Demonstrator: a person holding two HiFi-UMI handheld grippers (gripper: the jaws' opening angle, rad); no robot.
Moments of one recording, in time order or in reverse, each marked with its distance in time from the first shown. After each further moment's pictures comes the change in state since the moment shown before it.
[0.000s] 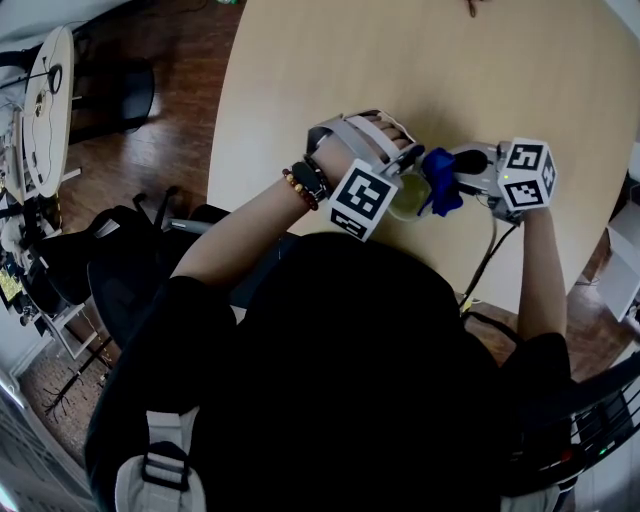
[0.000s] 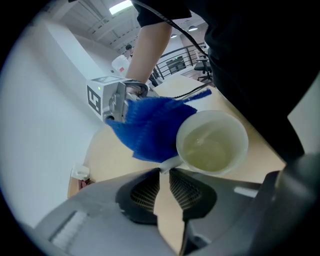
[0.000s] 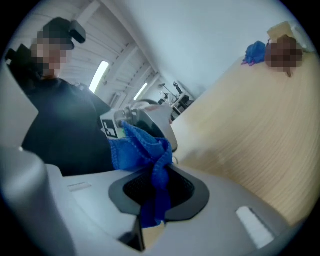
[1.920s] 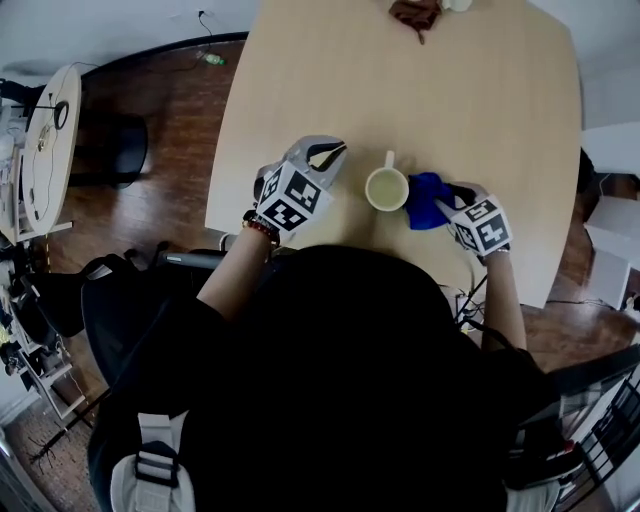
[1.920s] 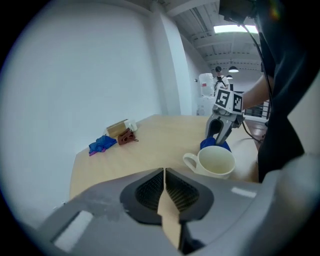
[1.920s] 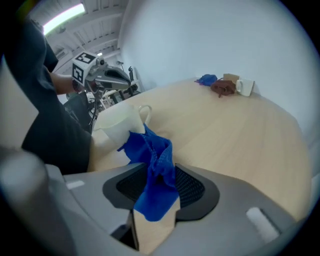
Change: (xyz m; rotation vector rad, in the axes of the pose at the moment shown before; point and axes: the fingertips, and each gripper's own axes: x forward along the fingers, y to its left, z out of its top) left arm -0.088 0.004 -0.063 -0.913 -0.132 0.292; right arm -0.054 -0.009 -0.104 0.007 0.111 -0.857
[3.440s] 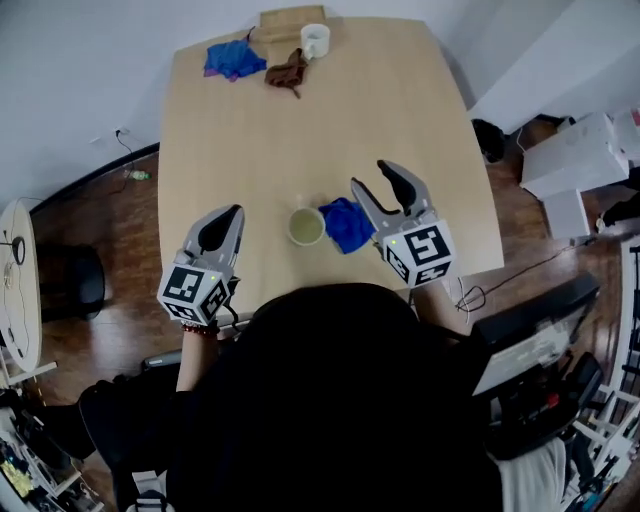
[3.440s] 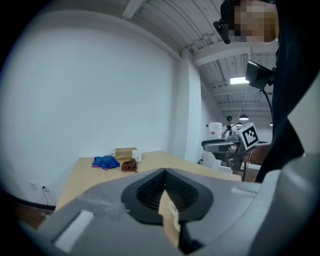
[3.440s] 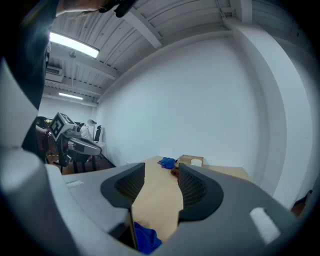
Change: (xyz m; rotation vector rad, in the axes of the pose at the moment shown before) left arm -0.116 0.014 0.083 -0.284 -0.409 0.014; right arm -0.192 0.028 0.154 0.064 -0.876 -0.482
